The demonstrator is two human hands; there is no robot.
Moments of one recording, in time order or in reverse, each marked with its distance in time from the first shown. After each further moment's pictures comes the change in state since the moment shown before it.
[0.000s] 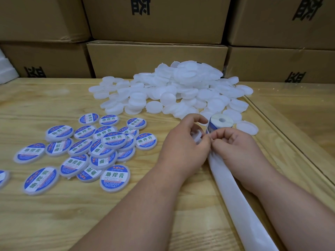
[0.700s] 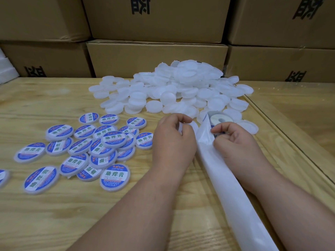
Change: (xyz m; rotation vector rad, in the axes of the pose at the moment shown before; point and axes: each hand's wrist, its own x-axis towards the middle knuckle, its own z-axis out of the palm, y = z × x) left_hand 0.005 -0.001 -0.004 -0.019 0.322 -0.100; right_hand -0.003 -0.003 0.000 -0.038 0.060 -0.019
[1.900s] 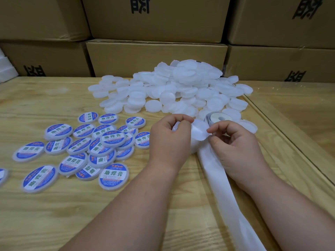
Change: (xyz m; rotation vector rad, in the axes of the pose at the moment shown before) left_hand -0.002 0.011 -0.006 -0.308 -0.020 -0.099; right_hand -0.001 0.004 0.004 0.036 0.062 -0.188
